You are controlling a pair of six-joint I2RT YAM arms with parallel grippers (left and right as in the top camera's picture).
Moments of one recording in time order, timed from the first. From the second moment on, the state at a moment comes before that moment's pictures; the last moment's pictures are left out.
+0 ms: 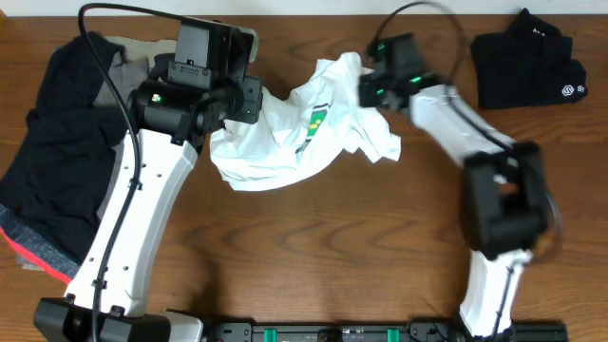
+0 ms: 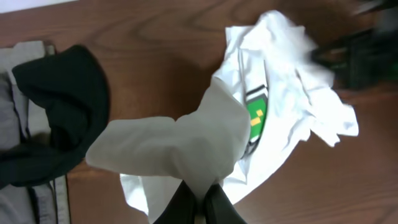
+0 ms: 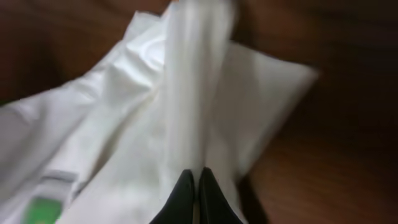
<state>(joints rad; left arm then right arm) -0.26 1.55 1.61 -0.95 0.06 -0.04 0.25 2.08 1.57 -0.42 -0.15 0.22</state>
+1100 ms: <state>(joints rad) -0.26 1.55 1.61 -0.93 0.05 -0.04 -0.01 1.66 1.29 -1.18 -0.16 0.18</state>
